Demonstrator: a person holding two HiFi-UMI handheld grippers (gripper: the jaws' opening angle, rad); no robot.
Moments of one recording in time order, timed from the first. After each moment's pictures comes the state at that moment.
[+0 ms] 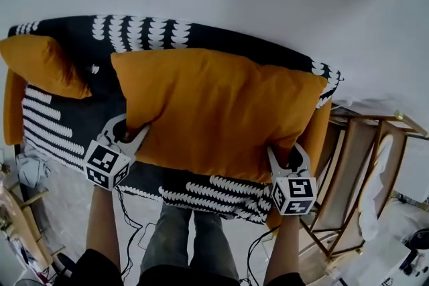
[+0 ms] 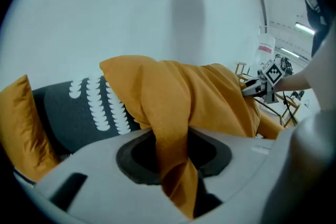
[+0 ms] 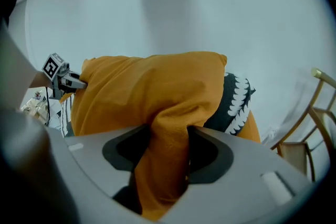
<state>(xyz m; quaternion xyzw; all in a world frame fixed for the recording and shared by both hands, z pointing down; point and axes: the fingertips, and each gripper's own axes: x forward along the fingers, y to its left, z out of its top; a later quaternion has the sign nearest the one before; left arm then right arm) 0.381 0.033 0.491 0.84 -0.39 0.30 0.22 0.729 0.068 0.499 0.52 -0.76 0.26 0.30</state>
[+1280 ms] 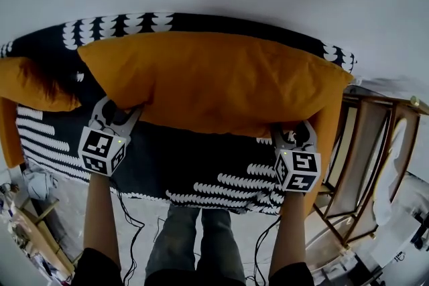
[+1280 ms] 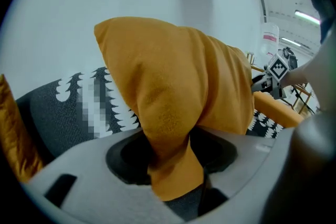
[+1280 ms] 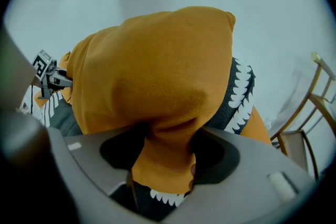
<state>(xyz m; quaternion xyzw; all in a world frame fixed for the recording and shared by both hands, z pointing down) 0.356 -0.050 0.551 0.84 -0.40 0.33 0.19 0.732 0.013 0.566 0.58 -0.70 0.28 0.31</state>
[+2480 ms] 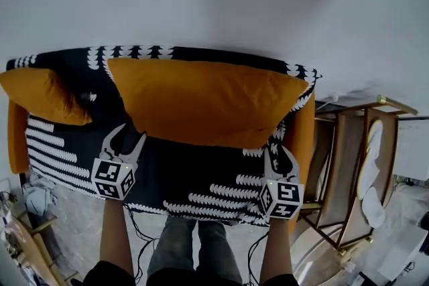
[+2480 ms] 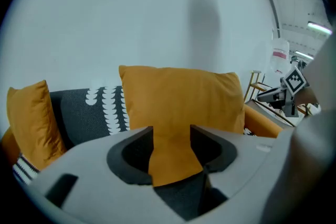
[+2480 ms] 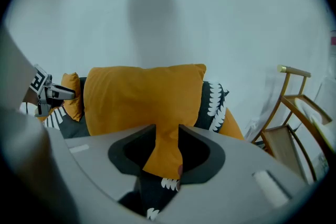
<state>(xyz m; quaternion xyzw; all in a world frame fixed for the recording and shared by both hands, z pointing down) 0.374 0.013 0.466 0.82 -0.47 0.26 0.21 0.746 0.078 0.465 0.63 -0.69 0.26 0.24</state>
